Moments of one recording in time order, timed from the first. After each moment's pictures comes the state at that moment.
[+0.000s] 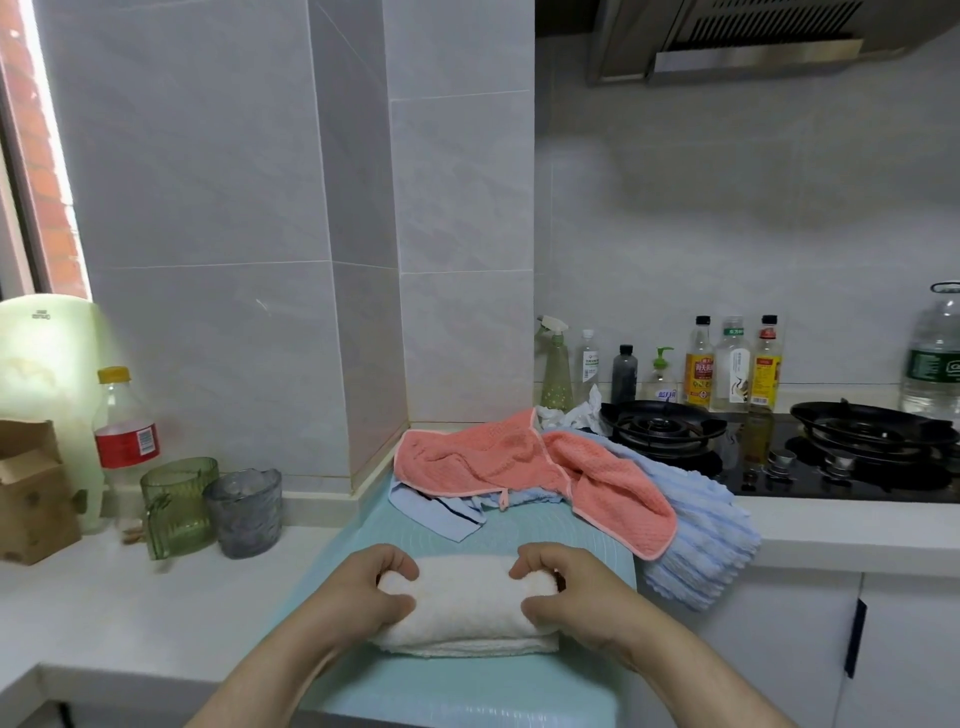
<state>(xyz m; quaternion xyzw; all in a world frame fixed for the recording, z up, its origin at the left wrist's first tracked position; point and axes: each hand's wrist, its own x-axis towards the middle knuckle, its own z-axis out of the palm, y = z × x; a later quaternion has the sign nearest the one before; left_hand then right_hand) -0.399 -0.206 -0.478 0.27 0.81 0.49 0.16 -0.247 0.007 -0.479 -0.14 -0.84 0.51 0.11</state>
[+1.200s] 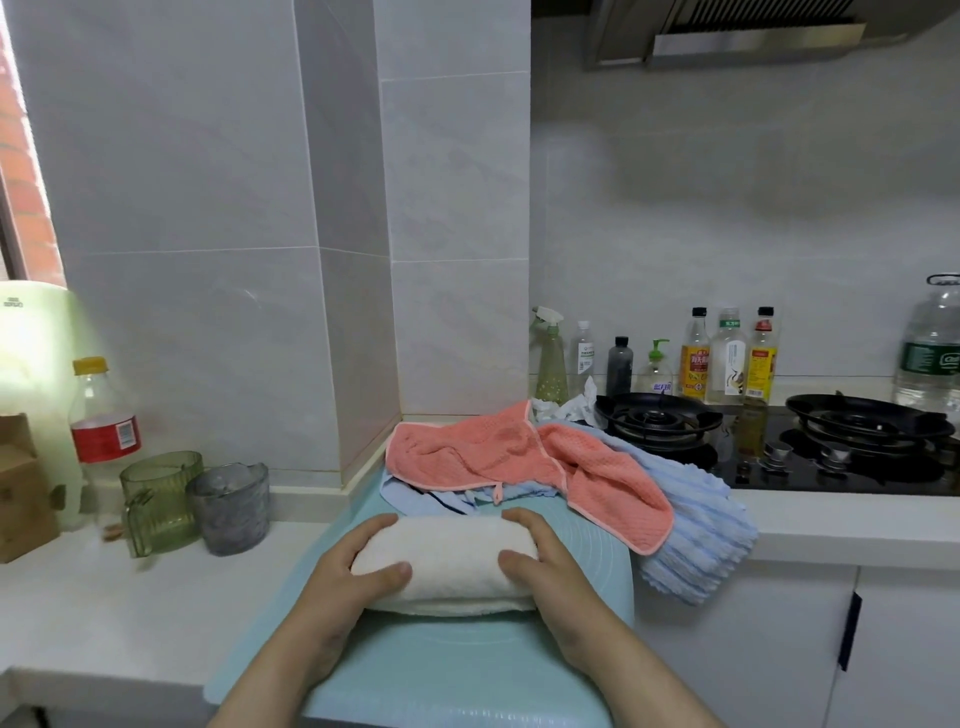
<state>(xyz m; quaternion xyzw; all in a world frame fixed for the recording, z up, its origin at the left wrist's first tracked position) -0.415 -0.194 -0.504 0.25 0.63 0.72 0.16 -0.280 -0.005 -0.499 -0.13 -0.72 0.65 0.20</state>
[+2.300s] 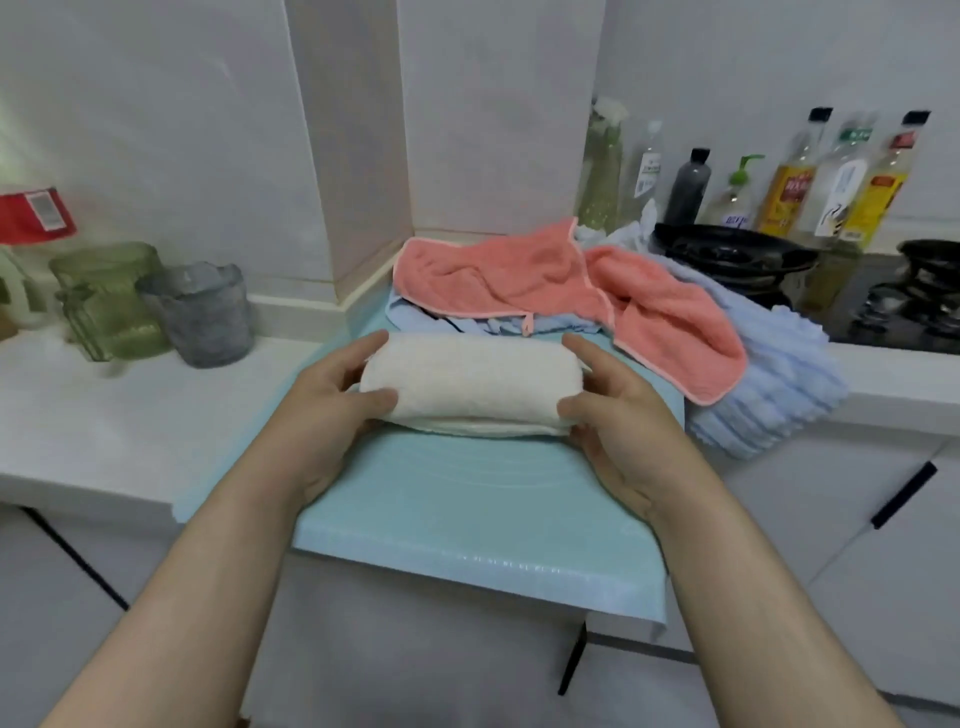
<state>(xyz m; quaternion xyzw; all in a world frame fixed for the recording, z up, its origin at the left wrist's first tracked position) -0.421 -0.187 -0.499 0.19 0.65 0.72 0.15 -0.288 0.015 -0.501 -0.14 -0.61 0.75 0.21</state>
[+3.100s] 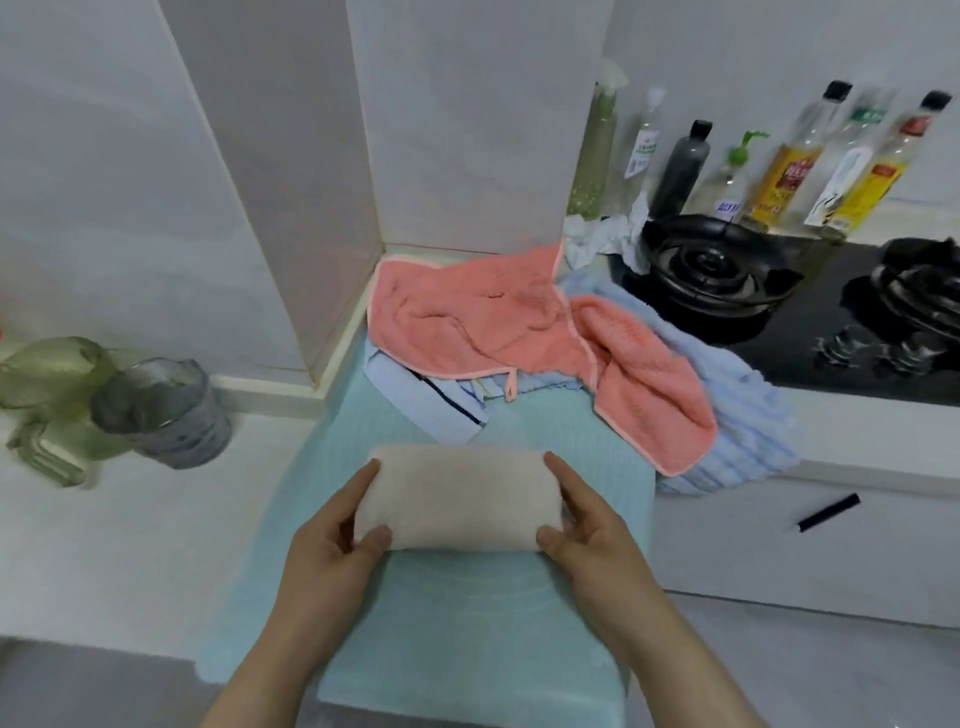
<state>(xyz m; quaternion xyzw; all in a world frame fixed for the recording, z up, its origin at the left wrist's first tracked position) -0.418 -0.190 -0.478 0.12 0.78 0.58 0.20 -0.285 0.011 -0.474 -0.28 -0.64 0.71 0.10</state>
